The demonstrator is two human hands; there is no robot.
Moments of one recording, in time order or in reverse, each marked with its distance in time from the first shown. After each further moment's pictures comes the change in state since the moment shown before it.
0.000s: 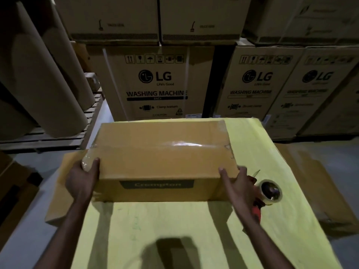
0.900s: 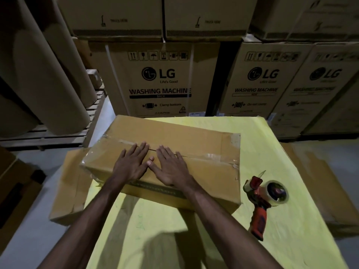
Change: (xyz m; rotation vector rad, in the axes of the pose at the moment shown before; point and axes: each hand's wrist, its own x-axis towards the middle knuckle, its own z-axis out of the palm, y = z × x) left_hand 0.007 0.058 0.070 0.568 -0.689 0.772; right_hand -0.005 -0.139 0.151 -0.498 -0.640 -0.680
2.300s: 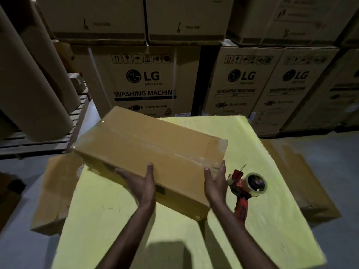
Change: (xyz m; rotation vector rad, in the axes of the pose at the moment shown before) left_hand -0.056 0.145 0.046 -1.270 0.620 -0.742; right_hand -0.141 0.100 0.013 0.950 0.737 0.673
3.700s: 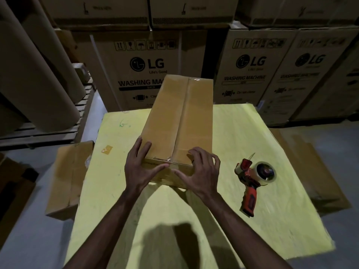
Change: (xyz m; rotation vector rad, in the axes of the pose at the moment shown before) left_hand 0.058 -0.014 -0.037 0.444 -0.223 0.918; right_hand -0.009 0.002 0.040 -0.630 0.136 -0.941
